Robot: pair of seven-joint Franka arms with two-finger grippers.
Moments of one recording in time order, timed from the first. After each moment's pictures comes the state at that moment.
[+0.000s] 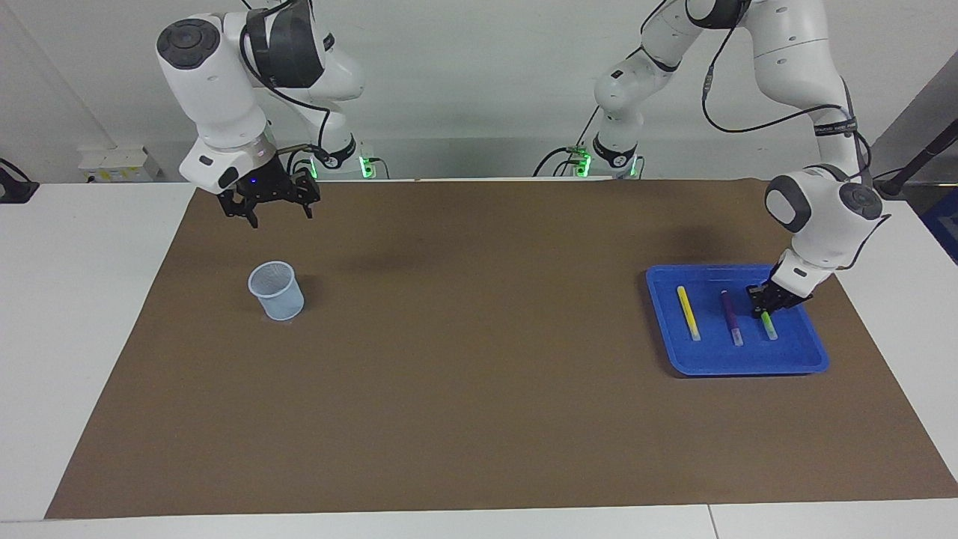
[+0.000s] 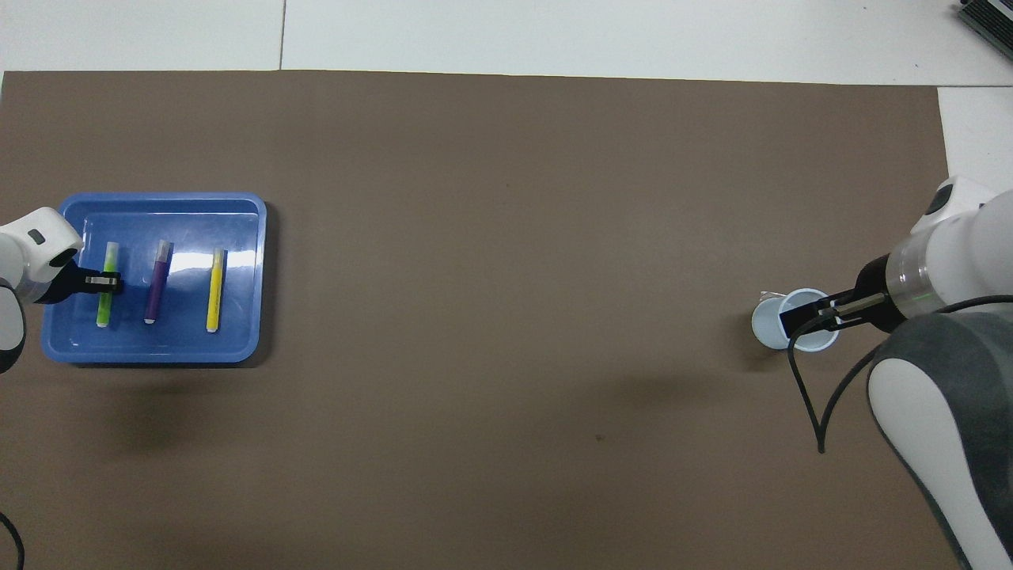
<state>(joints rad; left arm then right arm) 0.58 0.32 -0.33 -2.04 0.17 2.42 0.27 -0.06 -0.11 0.13 -1.92 0.00 1.72 -0.14</state>
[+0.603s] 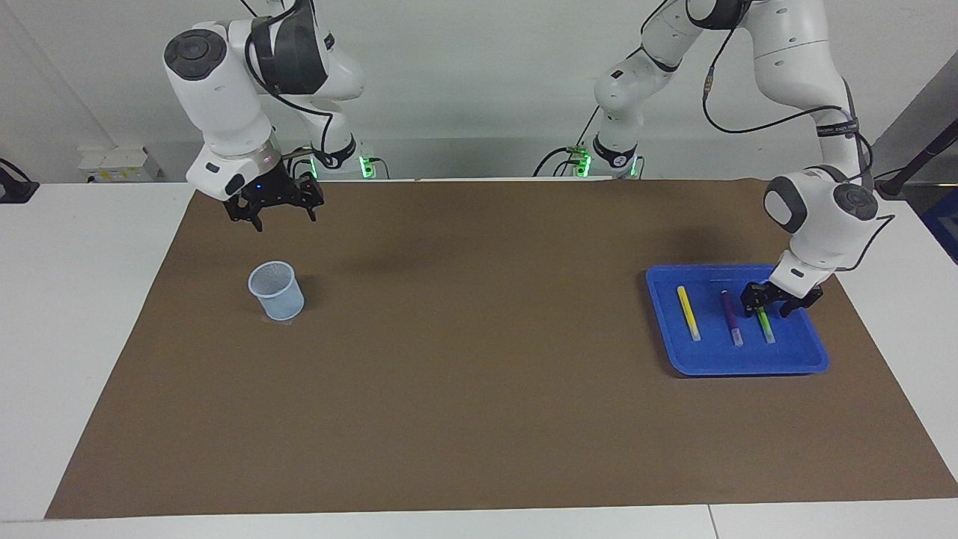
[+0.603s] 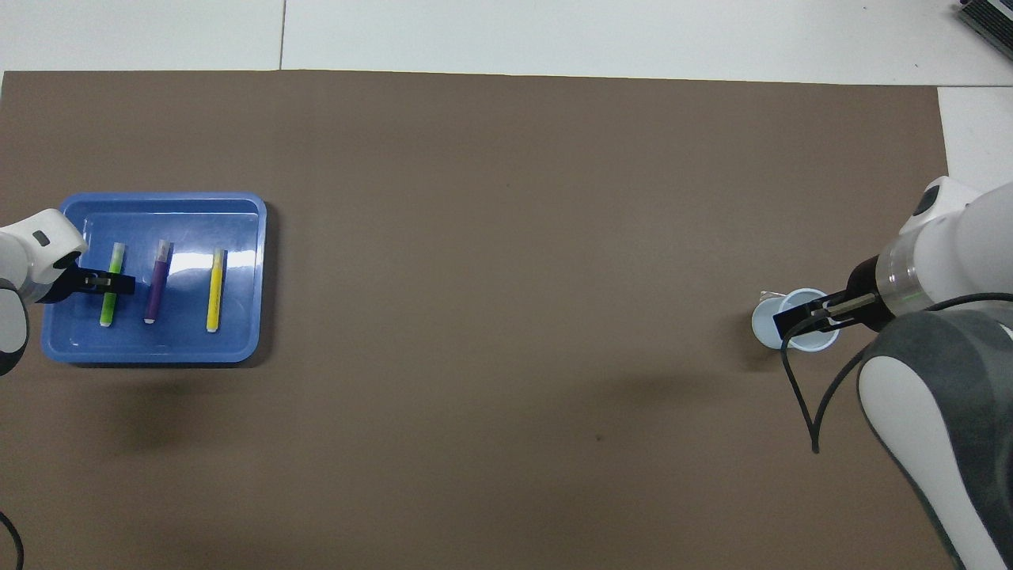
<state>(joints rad) 0.58 0.32 -0.32 -2.04 0.21 2.43 0.27 -0.05 -0.11 0.13 -1.91 0.00 1.70 -0.14</state>
